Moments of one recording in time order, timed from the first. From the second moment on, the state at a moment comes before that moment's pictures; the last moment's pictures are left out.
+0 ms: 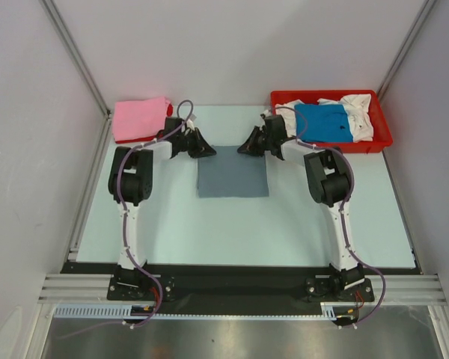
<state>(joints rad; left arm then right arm) -0.17 2.29 1.55 0.00 0.68 -0.60 0.36 2.37 1.70 0.05 -0.43 0.77</state>
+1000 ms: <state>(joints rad) -0.12 1.64 1.40 -0.32 0.22 -0.33 0.91 1.92 1.88 -0.66 0.52 0.01</state>
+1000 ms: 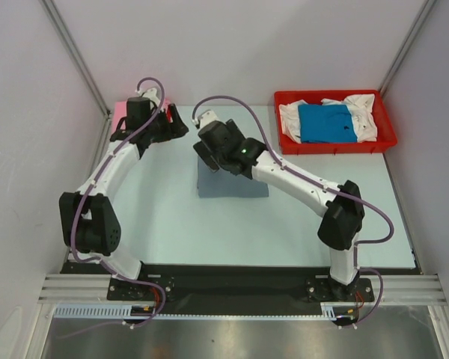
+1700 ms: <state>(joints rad) 0.16 1.50 1.11 -0.38 0.31 -0.56 1.21 2.08 1.50 -0.44 0.49 -0.34</state>
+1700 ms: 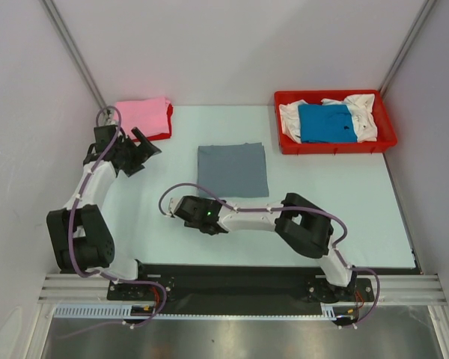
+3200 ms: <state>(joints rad) 0.07 1.89 1.10 -0.21 0.65 -0.80 1.08 2.10 1.57 -0.25 0.53 -0.54</state>
